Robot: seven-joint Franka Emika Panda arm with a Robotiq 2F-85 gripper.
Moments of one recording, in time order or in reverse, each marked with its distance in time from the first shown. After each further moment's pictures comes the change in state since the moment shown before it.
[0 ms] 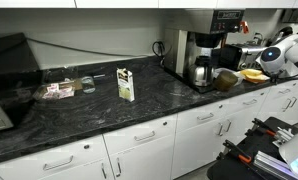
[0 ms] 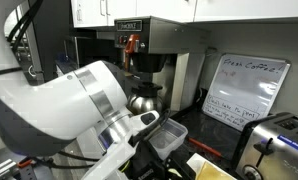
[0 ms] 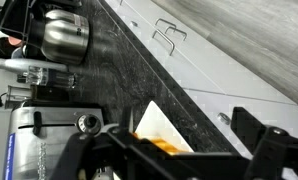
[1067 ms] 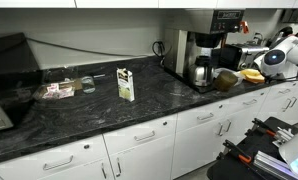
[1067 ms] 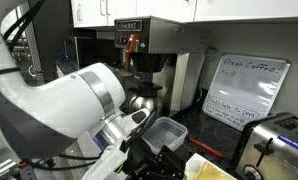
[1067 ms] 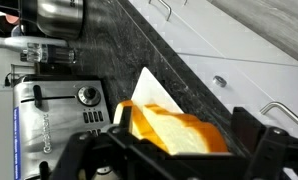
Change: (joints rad) arm 0.007 0.003 0.024 -0.022 -0.188 0.051 0.250
